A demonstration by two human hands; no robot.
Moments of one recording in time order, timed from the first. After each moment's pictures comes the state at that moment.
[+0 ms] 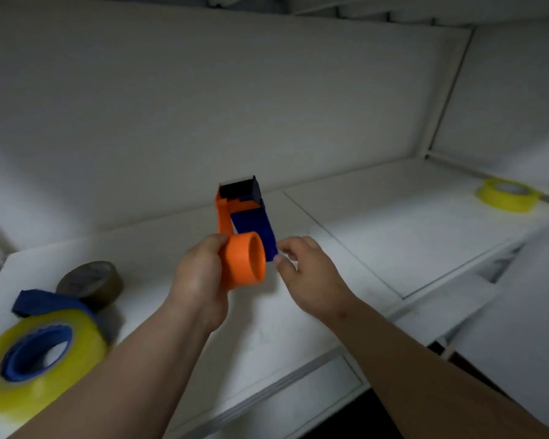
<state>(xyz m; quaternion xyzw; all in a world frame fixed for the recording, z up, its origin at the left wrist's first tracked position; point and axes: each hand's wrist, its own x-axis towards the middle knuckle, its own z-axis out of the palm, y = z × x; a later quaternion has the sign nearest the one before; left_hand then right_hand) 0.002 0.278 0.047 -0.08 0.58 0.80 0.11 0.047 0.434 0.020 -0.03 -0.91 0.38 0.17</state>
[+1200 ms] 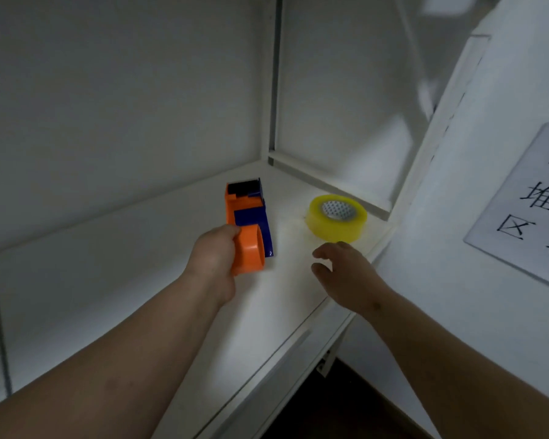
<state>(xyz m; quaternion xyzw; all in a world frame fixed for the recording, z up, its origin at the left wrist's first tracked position) -0.078 0.852 0.029 -0.02 0.59 0.75 0.28 0.053 1.010 -0.002 -0.27 -0.93 0.21 0.12</state>
